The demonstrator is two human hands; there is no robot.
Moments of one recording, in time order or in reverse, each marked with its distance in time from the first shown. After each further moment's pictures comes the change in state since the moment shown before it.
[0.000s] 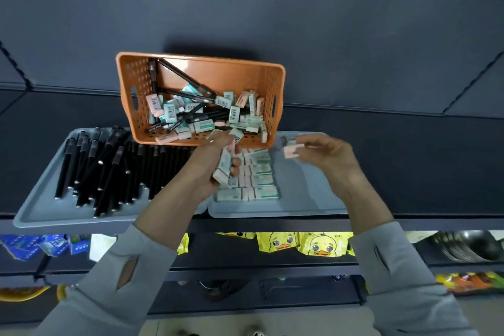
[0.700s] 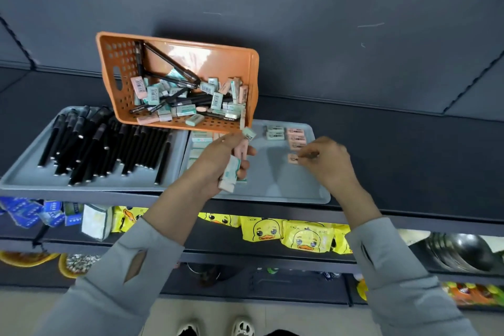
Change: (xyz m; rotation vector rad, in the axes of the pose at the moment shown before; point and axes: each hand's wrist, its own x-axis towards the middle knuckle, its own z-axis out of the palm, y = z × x) left_hand -0.009 -0.048 0.059 0.007 0.034 -0.023; right_hand 0.010 0.028 -0.063 -0.954 -0.017 -0.221
